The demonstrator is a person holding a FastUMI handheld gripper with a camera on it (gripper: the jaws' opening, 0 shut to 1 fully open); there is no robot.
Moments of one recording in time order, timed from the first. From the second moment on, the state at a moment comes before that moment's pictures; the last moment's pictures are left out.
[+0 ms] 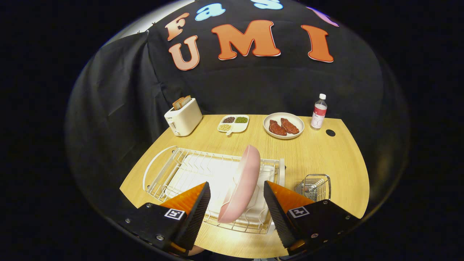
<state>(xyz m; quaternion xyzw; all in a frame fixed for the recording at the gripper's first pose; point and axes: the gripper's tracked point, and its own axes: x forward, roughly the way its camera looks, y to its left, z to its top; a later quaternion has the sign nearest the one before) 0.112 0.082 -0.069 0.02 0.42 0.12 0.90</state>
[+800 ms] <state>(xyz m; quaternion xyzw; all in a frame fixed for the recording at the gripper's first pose) 0.149 0.085 -0.119 -0.01 0.48 0.02 0.88</state>
